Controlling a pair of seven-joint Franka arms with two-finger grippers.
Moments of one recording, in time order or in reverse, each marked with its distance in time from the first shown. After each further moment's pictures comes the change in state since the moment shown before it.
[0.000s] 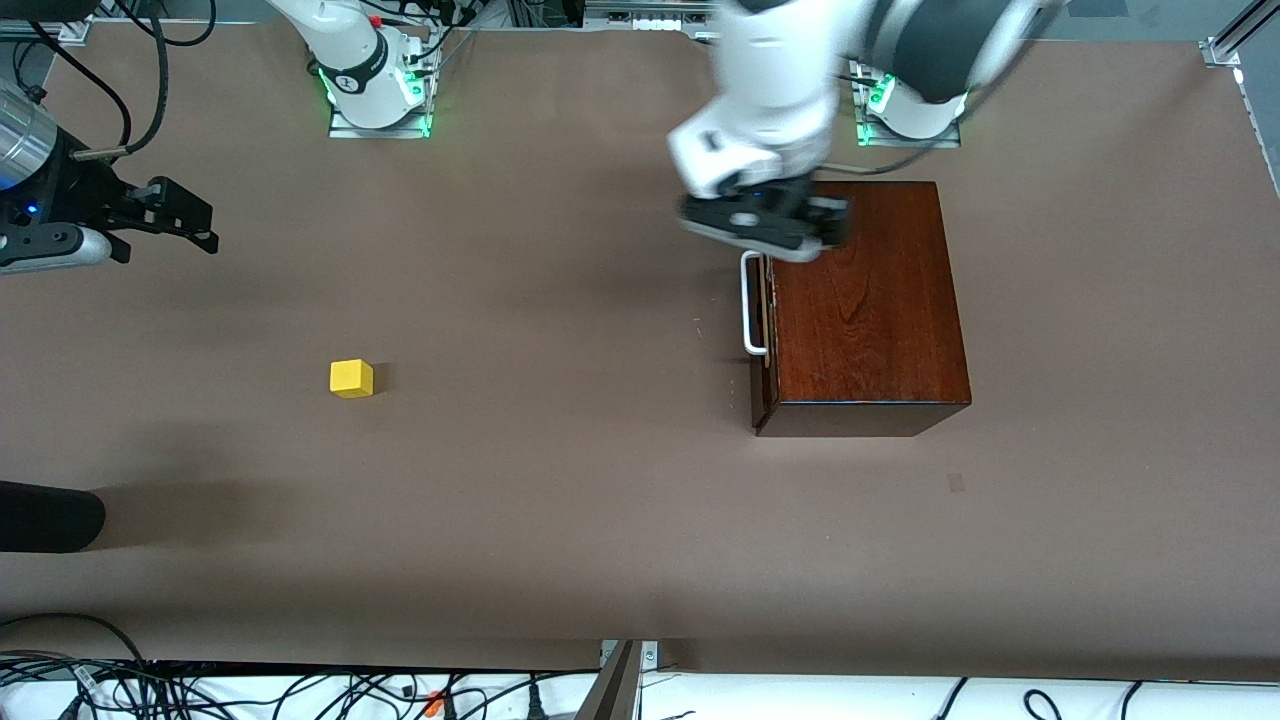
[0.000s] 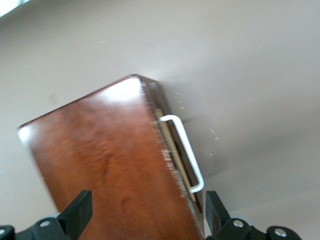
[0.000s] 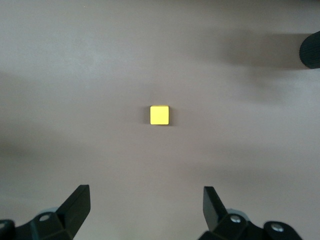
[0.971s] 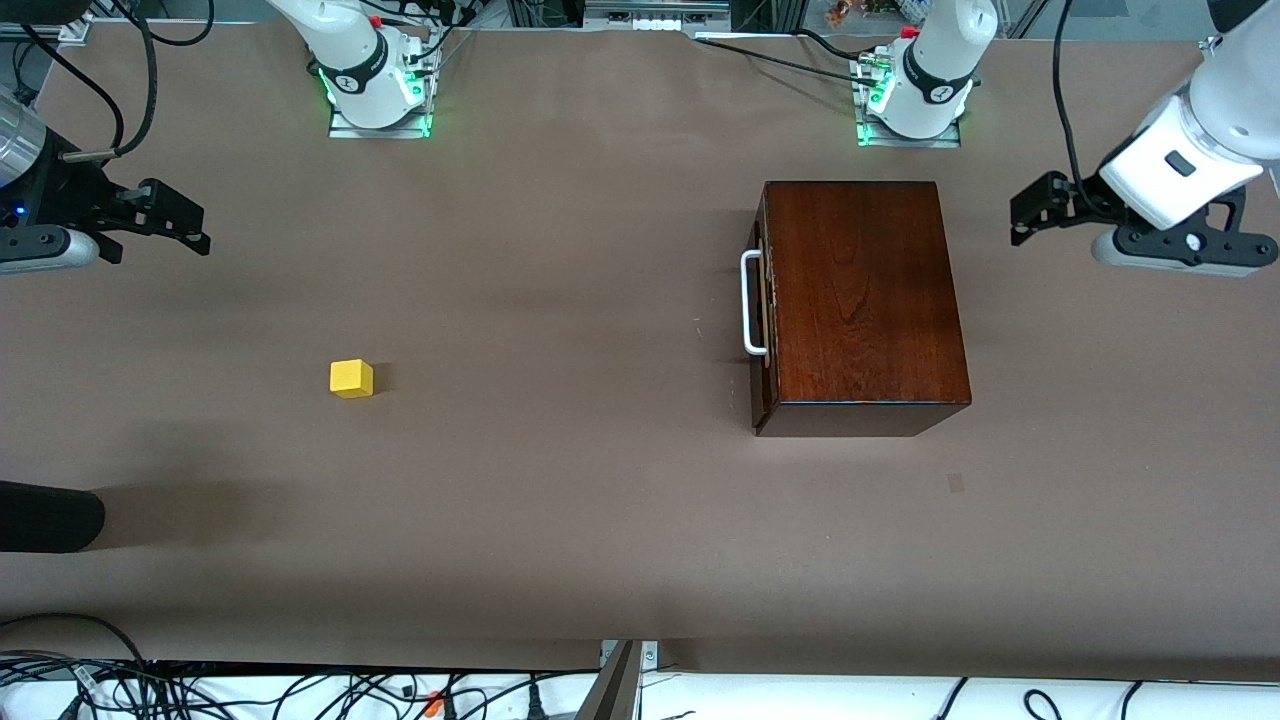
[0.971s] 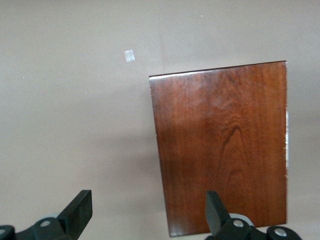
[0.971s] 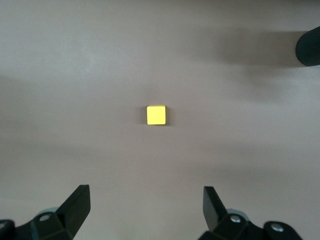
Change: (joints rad) left arm 0.135 -0.279 0.416 -0.295 -0.223 0.039 0.353; right arm 0.000 0.001 -0.016 0.000 0.000 0.000 0.000
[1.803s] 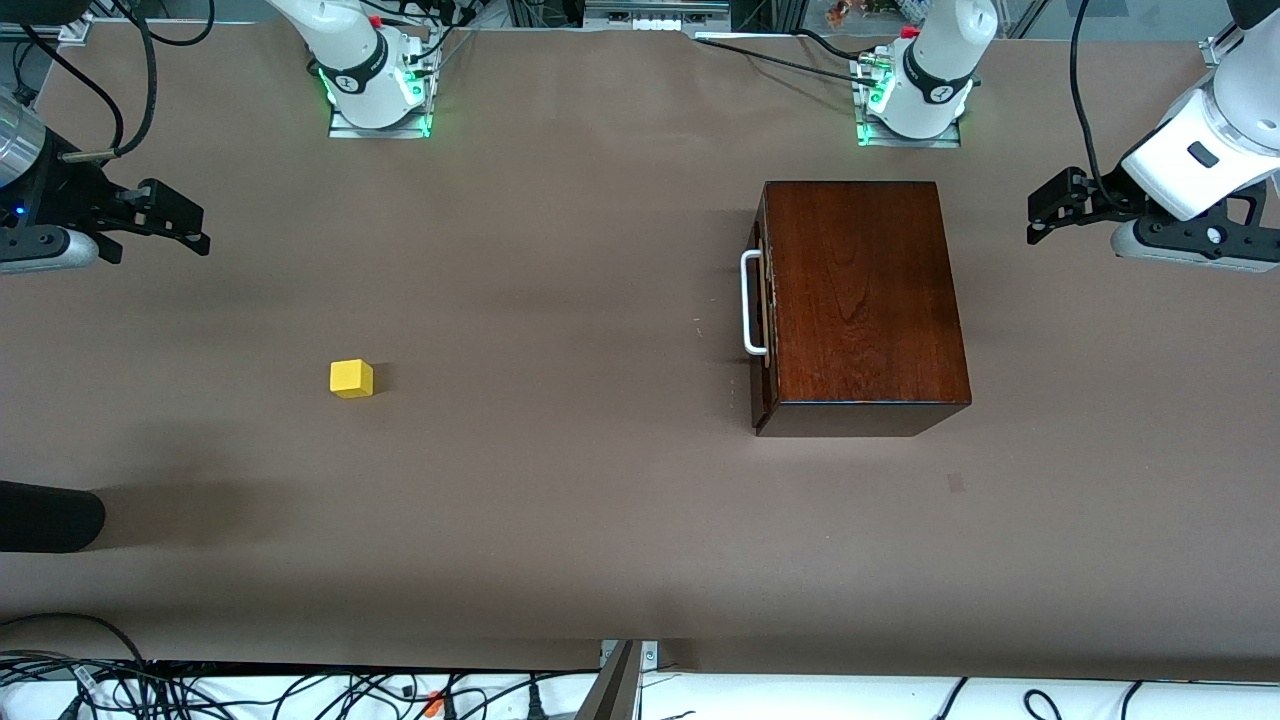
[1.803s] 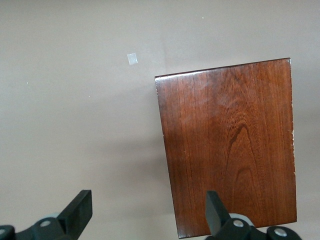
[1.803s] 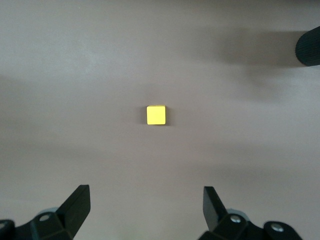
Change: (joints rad) left arm -0.003 -0.033 0.013 -0.026 0.000 0.013 0.031; right arm 0.000 0.000 0.000 0.000 0.000 0.000 0.000
